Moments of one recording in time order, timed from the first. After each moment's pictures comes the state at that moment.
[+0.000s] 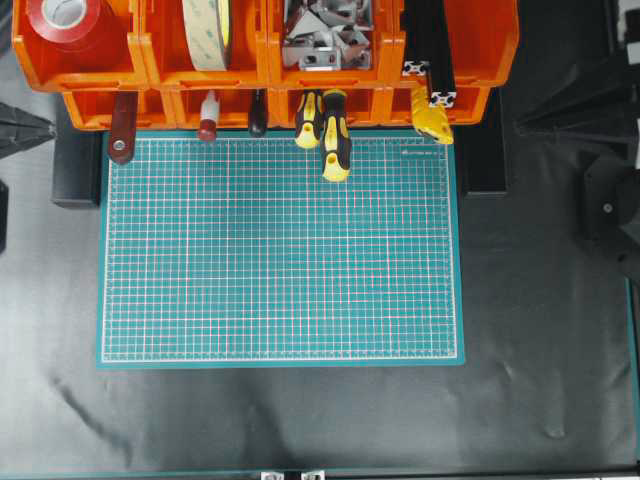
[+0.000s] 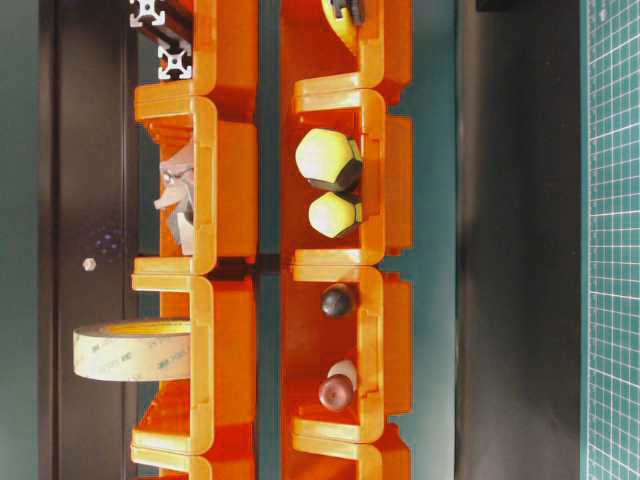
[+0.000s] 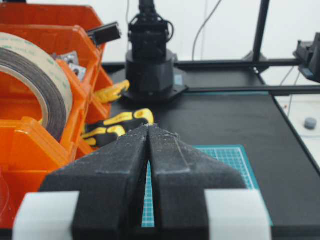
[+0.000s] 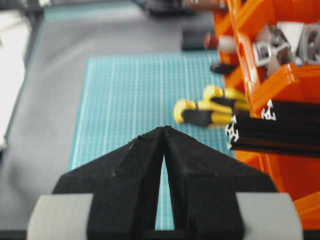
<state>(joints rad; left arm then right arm) 0.01 -1.06 1.05 0.04 -0.01 0.00 0.05 -0.84 0.61 -0.03 0.73 0.08</state>
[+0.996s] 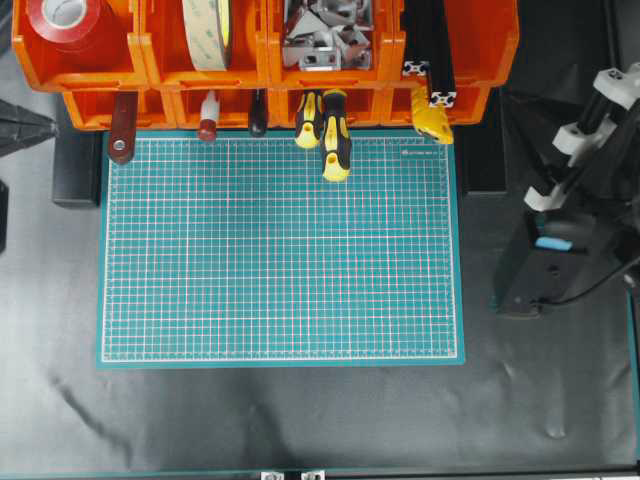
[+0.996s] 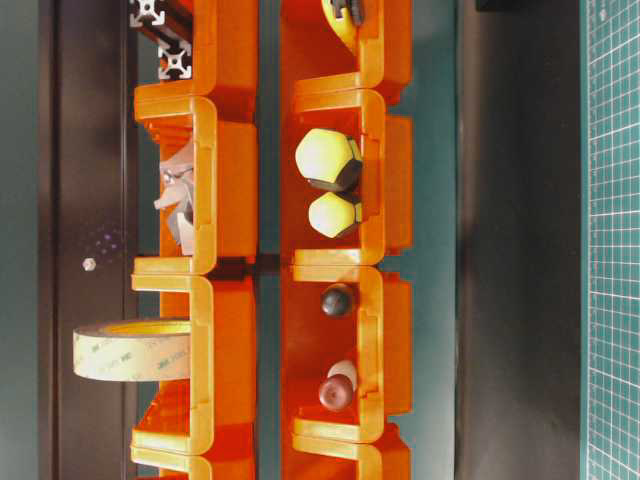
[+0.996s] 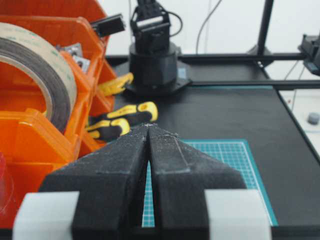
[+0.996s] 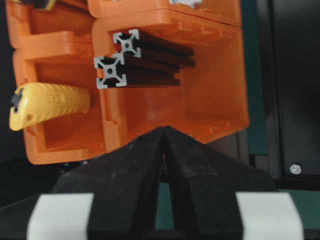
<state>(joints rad) 0.02 -1.06 1.06 0.04 0.00 -0.02 0.64 -0.35 0.44 -1.11 1.65 0.47</state>
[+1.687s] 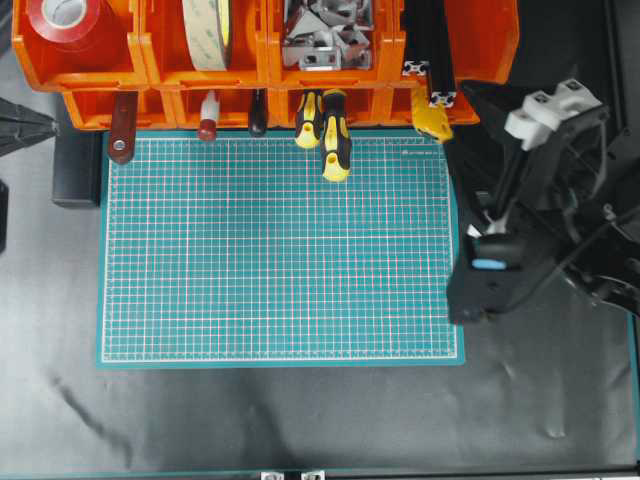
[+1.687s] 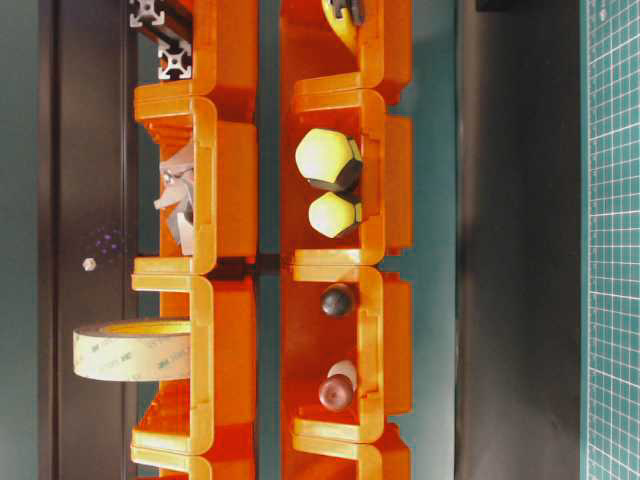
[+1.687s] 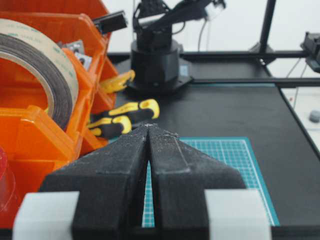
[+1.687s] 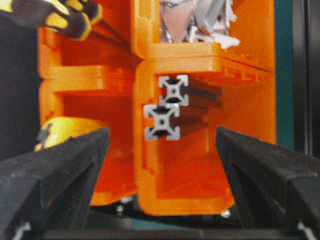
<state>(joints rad) 0.02 -1.06 1.05 0.04 0.01 -0.02 0.55 -0.29 0.51 -1.14 1.47 0.48</state>
